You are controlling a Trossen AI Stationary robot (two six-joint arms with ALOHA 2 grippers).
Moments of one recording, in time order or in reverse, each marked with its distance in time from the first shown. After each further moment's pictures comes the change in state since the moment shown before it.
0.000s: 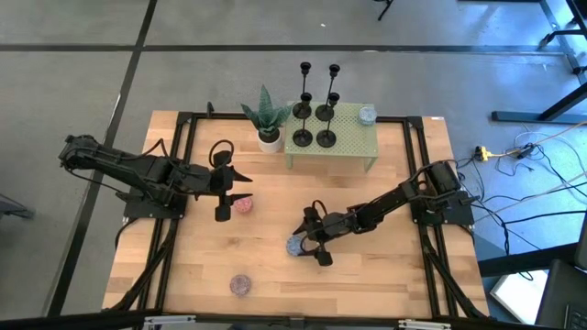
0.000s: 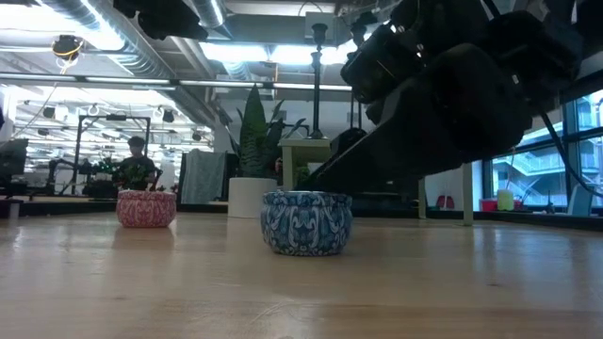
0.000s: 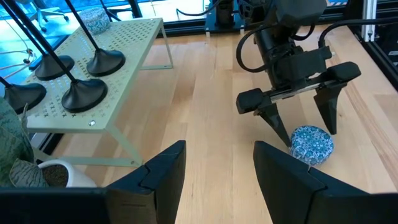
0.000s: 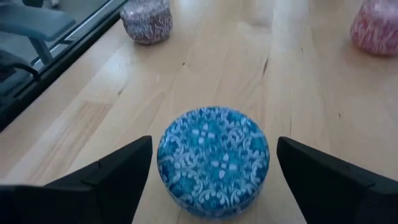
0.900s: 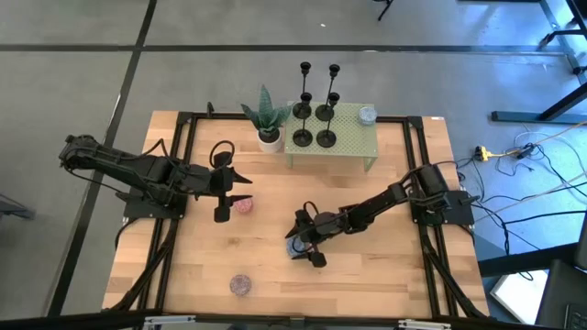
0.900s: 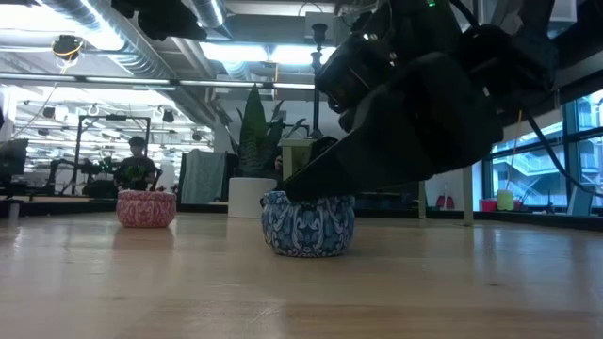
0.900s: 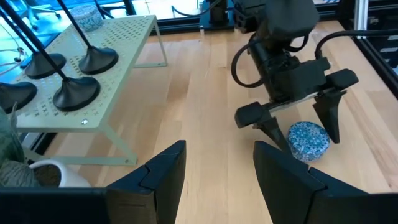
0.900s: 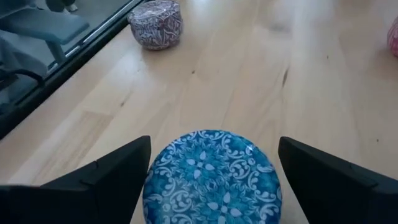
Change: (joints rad) left arm 0.000 0.000 -0.001 -0.008 0.025 0.000; right arm -0.023 0.098 0.091 0.025 -0.089 -0.016
